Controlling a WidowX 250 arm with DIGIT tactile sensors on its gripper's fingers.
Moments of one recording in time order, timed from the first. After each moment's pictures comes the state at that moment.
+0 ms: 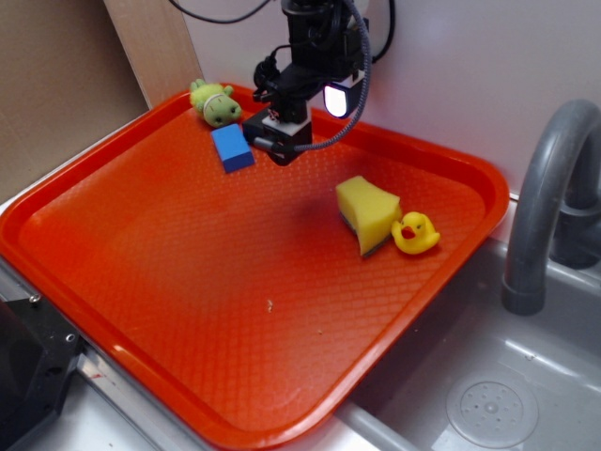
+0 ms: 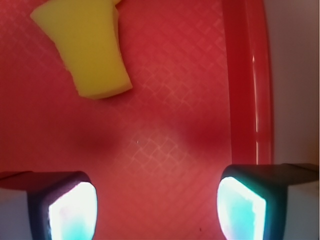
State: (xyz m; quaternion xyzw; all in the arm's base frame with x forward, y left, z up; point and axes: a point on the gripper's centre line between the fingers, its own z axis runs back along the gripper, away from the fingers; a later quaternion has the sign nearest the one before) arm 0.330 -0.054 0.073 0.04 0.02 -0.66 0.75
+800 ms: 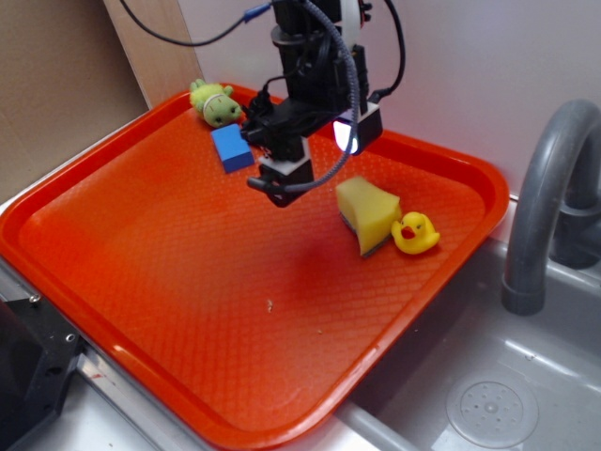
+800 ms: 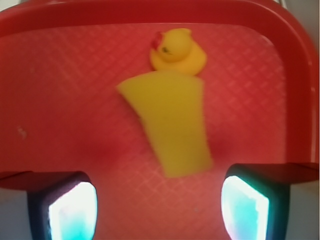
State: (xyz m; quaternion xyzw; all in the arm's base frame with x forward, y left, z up) arm 0.298 -0.098 0.075 0.01 -0.02 -0.69 0.73
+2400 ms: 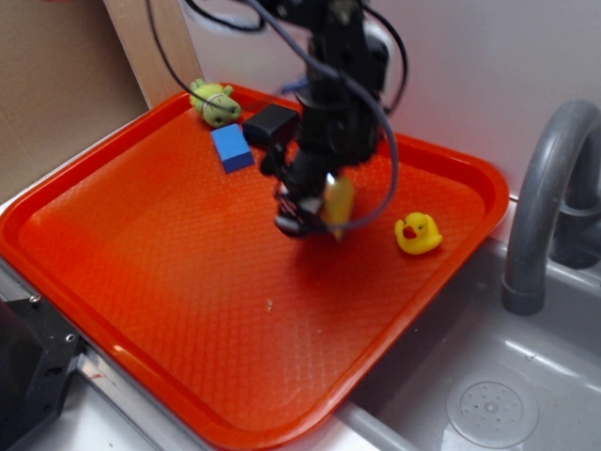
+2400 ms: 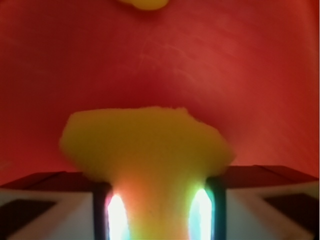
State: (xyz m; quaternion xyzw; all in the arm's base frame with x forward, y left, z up) arm 0.273 -0.089 0.084 0.10 0.07 -0.50 0.86
